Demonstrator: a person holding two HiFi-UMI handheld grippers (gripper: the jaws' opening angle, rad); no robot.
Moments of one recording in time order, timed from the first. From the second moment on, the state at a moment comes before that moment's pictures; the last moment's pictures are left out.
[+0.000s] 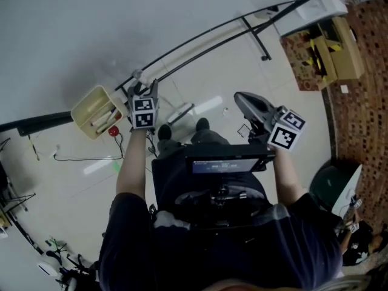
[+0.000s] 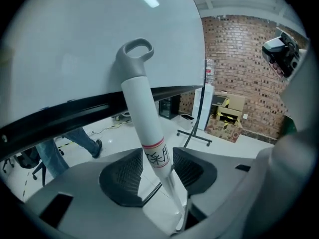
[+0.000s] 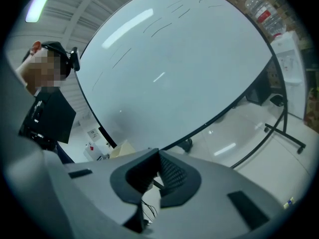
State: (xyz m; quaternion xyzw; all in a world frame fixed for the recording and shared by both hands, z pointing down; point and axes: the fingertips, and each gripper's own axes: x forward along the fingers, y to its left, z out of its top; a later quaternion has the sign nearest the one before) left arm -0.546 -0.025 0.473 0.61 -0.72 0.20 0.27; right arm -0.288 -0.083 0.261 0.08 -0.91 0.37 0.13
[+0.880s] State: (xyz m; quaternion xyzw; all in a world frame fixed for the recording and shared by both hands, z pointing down) left arm -0.464 -0.036 0.445 0.76 -0.57 0.16 0.26; right arm -0.261 -0.007 0.268 0.22 -0.90 0.37 0.09
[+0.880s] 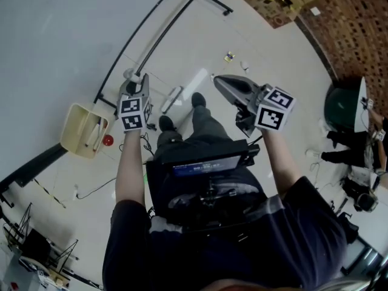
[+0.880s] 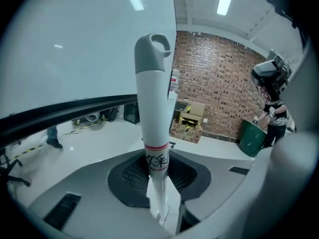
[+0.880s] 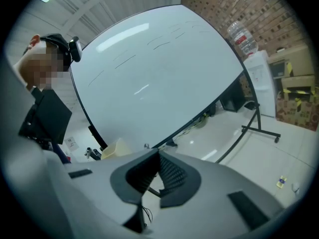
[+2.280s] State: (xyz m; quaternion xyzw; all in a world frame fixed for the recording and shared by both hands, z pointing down) left arm -0.024 0.059 0.302 0.84 -0.34 0.10 0.42; right arm 0.190 0.241 0.307 0.59 -0.74 0.34 0.04
